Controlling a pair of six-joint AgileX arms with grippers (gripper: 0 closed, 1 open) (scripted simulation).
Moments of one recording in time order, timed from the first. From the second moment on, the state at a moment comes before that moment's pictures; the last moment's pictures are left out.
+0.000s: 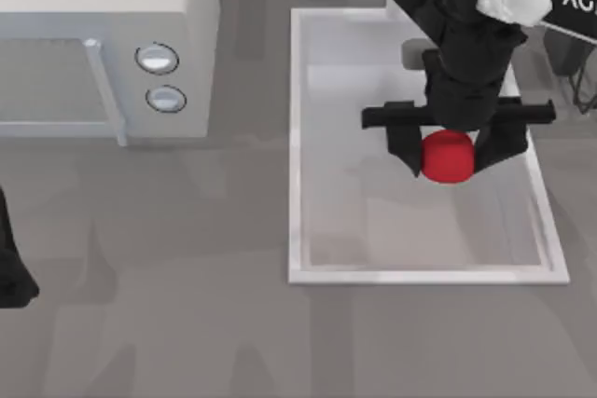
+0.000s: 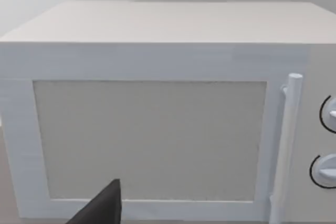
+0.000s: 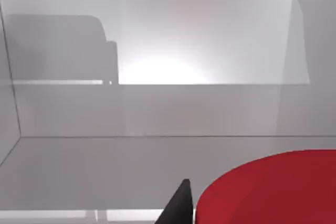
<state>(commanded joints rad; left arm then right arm) 0.00 0.00 0.00 0.00 0.00 0.00 0.47 2.14 1.76 -1.19 0.03 0.48</state>
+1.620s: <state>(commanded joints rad) 0.00 0.00 0.00 0.00 0.00 0.00 -0.05 1.59 1.37 -1.35 0.00 -0.04</state>
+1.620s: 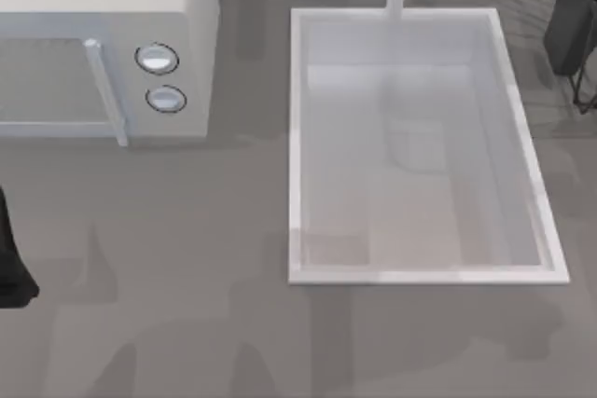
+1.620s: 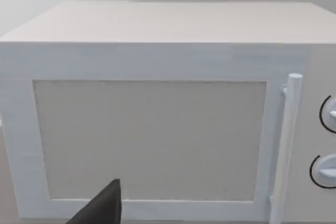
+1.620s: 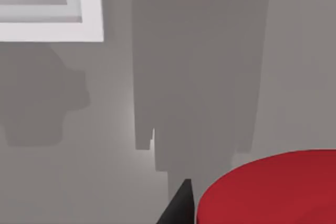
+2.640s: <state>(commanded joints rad) 0.00 0.00 0.00 0.00 0.00 0.00 -0.05 1.67 1.01 -0.91 0.00 -0.04</state>
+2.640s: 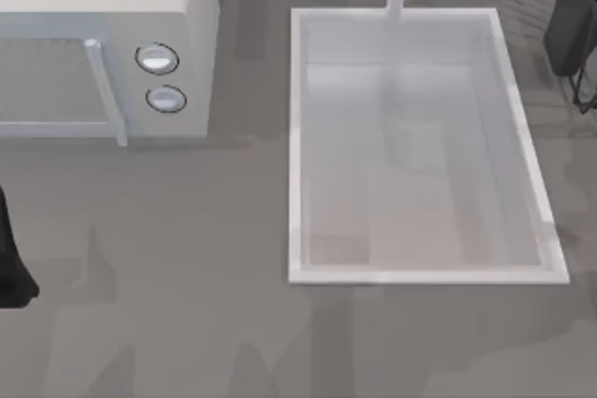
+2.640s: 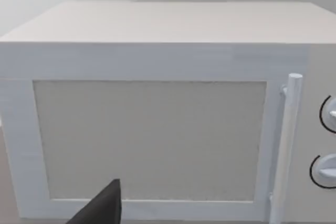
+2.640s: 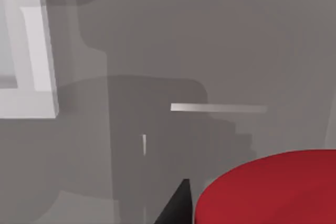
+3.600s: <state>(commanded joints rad) 0.00 0.00 0.00 0.00 0.00 0.00 -0.05 1.67 1.01 -0.91 0.00 -0.04</state>
